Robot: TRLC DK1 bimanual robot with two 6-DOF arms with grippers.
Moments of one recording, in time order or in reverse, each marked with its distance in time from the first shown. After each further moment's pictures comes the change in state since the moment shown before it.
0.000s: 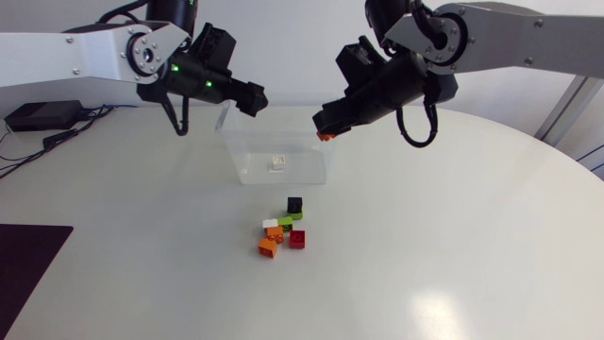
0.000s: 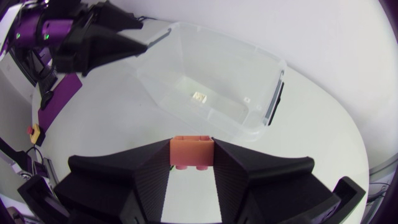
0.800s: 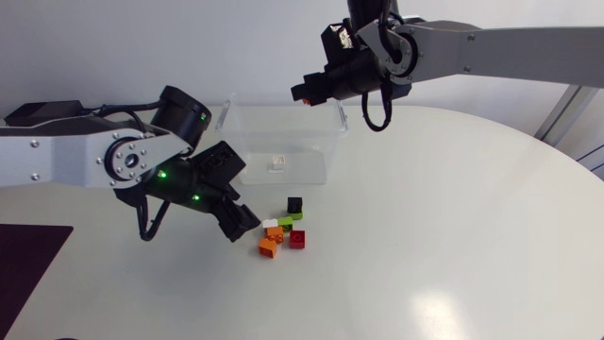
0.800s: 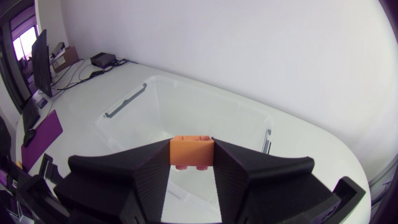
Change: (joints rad) left arm -0.134 -0.233 -0.521 -0.131 0.032 0.197; right arm 0.014 0.162 0.102 0.347 0.101 0.068
